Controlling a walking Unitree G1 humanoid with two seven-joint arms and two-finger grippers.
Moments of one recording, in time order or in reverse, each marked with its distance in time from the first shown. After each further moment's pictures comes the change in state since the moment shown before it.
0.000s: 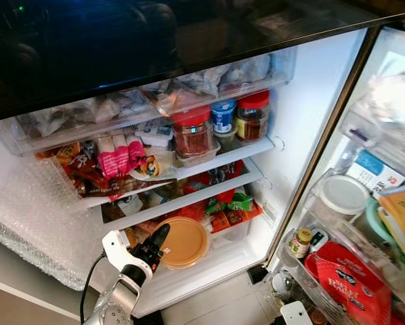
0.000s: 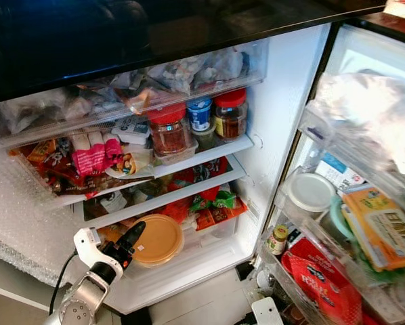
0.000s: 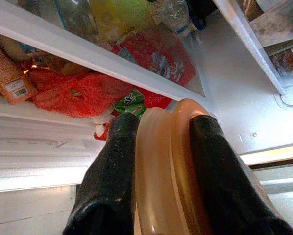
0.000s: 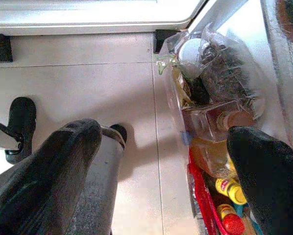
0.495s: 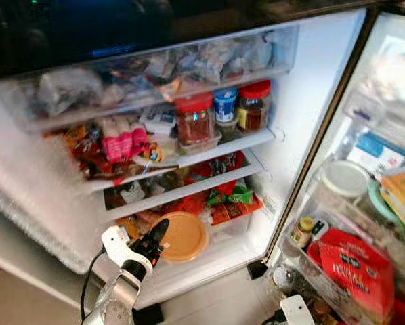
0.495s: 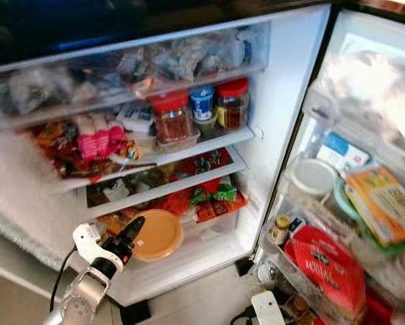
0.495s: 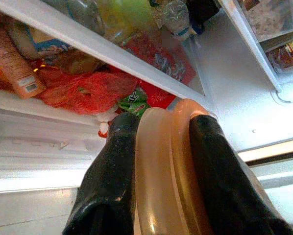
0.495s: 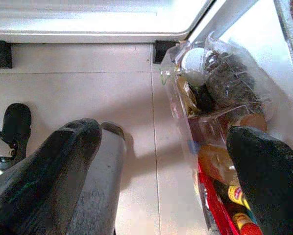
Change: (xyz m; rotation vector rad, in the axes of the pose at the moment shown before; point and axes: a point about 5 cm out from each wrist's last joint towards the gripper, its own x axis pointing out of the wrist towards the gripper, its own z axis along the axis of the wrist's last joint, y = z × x) left arm 0.004 -0.002 0.004 0.004 -0.027 0.006; right arm 0.001 -0.003 0.011 -0.007 -0.053 0.007
